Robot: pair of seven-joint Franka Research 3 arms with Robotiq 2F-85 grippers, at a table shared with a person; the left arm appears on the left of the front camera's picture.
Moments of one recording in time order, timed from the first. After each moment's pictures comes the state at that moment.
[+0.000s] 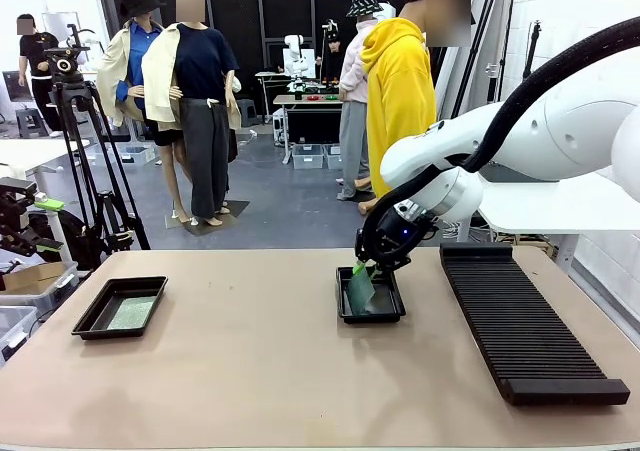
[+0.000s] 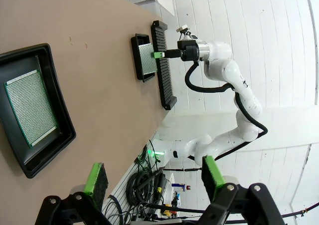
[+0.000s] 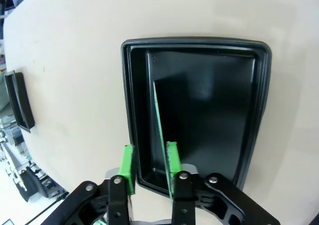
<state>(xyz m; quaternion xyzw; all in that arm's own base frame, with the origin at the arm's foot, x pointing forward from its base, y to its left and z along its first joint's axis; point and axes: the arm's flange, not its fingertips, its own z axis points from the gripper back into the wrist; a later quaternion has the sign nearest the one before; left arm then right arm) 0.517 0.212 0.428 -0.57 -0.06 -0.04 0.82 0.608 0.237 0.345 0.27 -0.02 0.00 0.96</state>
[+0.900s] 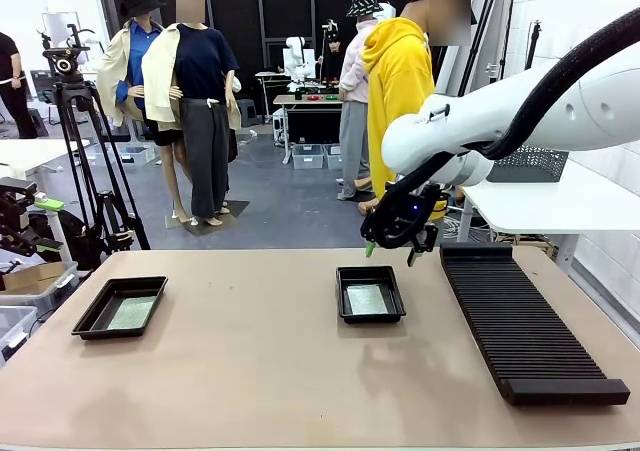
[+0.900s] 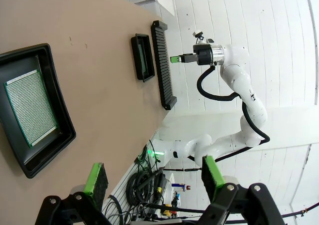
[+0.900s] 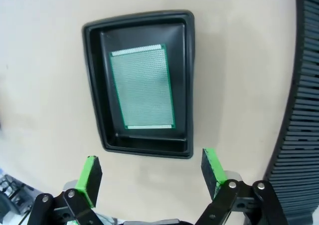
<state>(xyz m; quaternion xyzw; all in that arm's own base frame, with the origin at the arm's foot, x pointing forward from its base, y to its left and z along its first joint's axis) 0.517 0.212 0.428 -0.57 -0.06 -0.04 0.82 0.584 0.230 0.405 0.13 -0.01 -0.01 0.99</state>
